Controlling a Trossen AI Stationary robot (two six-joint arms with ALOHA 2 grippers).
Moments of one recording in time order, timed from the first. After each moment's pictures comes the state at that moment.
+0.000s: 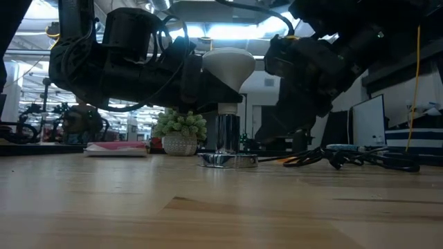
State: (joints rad) left arm -0.11 1.98 0.58 1.29 -0.34 -0.05; right arm 0.25 1.73 0.77 0.24 0.13 0.47
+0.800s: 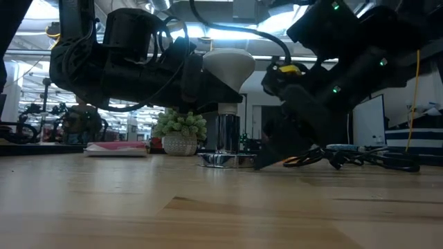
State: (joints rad) left arm -0.10 1.98 0.58 1.29 -0.34 -0.07; right arm 0.27 1.88 0.77 0.34 0.32 0.46
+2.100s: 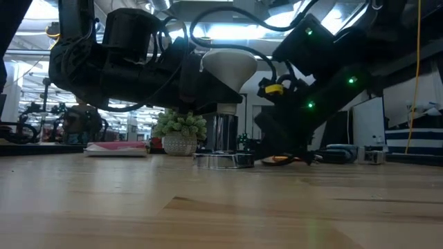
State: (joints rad) left arm -0.11 1.98 0.58 1.29 -0.33 -0.07; right arm 0.15 1.88 0.77 0.29 0.59 0.42
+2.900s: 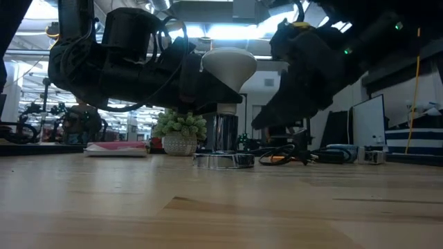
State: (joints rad) left arm -0.10 1.98 0.58 1.29 -0.34 -0.07; right arm 0.32 1.74 0.77 0.30 0.36 0.42
